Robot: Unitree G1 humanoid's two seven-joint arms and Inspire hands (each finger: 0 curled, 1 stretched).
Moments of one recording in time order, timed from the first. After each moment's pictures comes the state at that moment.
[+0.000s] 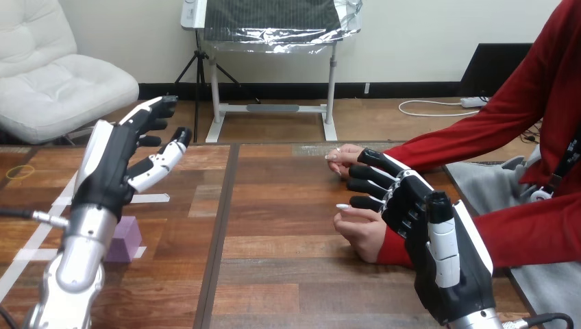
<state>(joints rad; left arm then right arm) -0.43 0.40 0.08 0.80 0.27 -0.54 0.02 0.21 -0.08 0.02 0.02 0.22 -0.46 0.36</state>
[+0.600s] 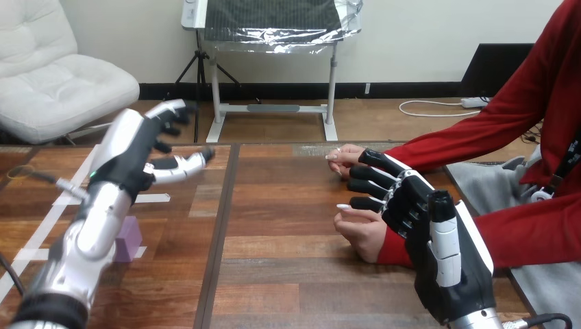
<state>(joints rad) -0.59 0.44 -0.06 0.95 0.46 -0.40 0.04 0.20 -0.08 0.02 0.02 0.24 -0.44 0.37</state>
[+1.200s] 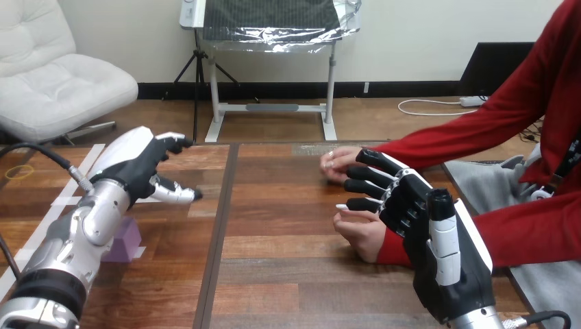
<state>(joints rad) -0.68 0.48 -0.19 1.04 0.56 -0.23 -0.04 0.20 -0.08 0.02 0.00 0.25 -0.42 0.38</state>
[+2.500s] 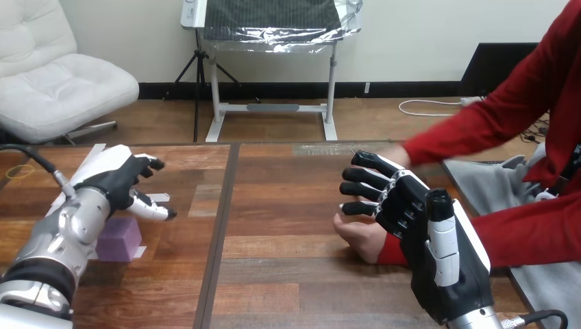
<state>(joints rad) -0.77 0.51 -0.26 1.23 0.57 -0.18 -0.05 0.20 -0.08 0.02 0.00 0.26 -0.41 0.40</state>
